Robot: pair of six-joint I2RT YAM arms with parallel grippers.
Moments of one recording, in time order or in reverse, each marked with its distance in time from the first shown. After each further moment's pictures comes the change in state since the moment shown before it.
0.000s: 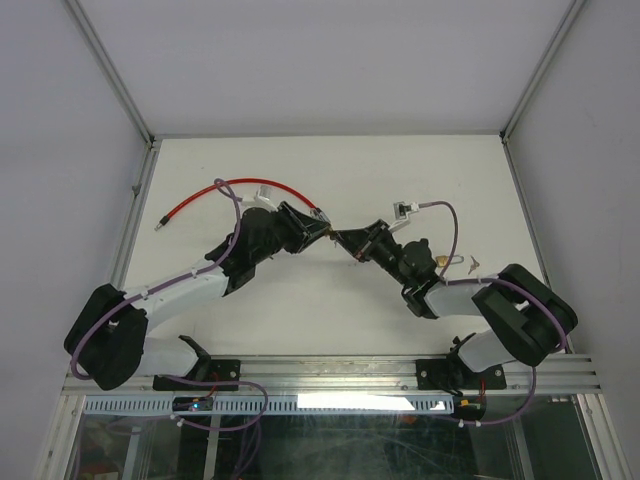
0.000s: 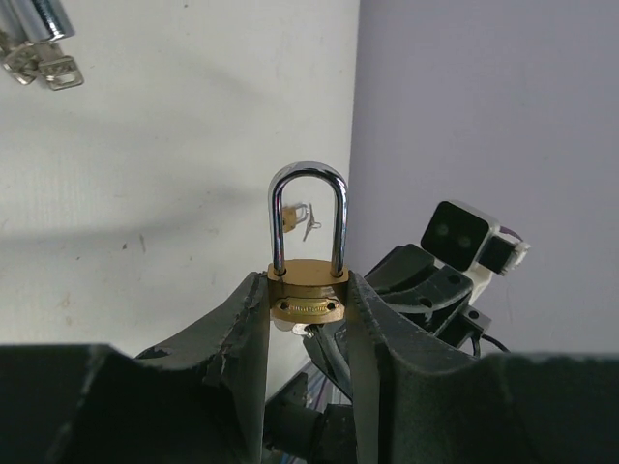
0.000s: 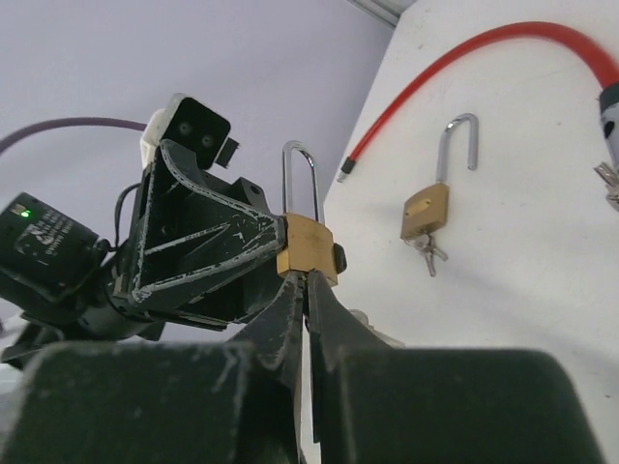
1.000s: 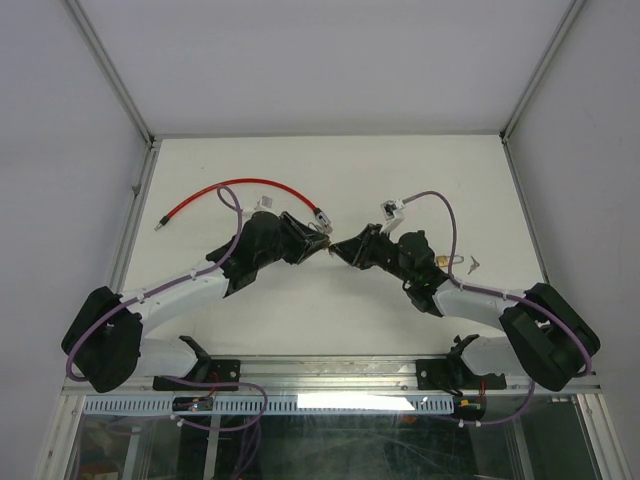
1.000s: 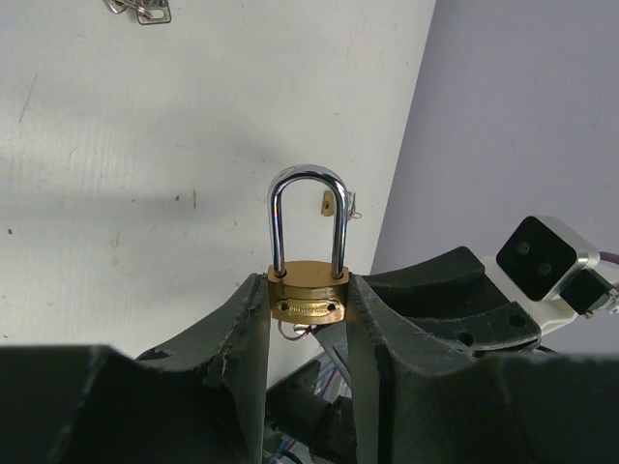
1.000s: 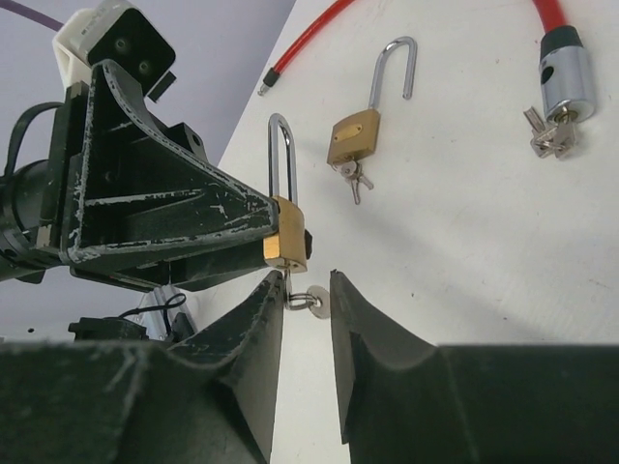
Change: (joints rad) left arm -0.032 -0.029 0.018 -0.181 -0.066 -0.065; right arm -0.016 -0.162 0.060 -0.415 -0.131 -0.252
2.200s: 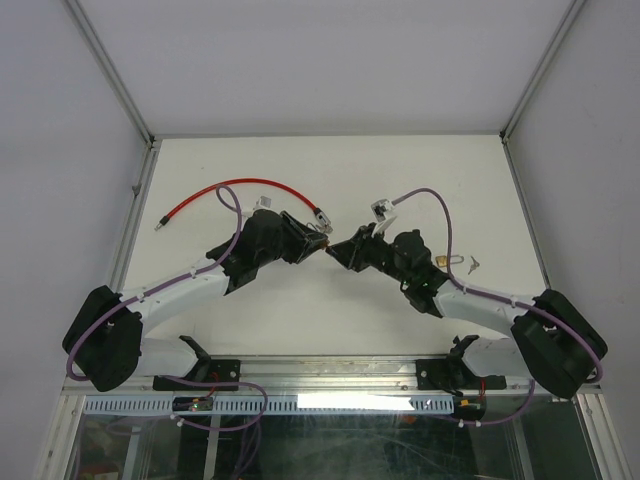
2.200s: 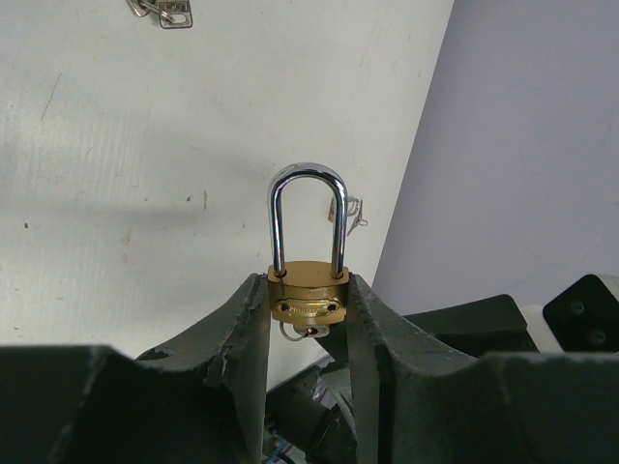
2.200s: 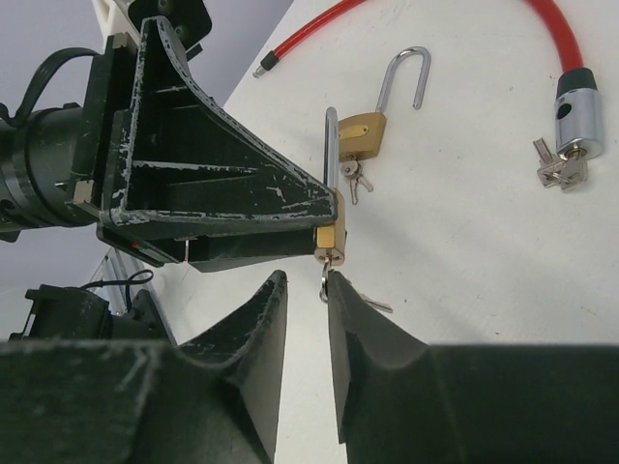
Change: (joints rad) left arm 0.000 0.011 0.028 -0.065 -0.016 -0.020; right arm 0.068 -0.062 0.037 -0.109 0.030 -0.171
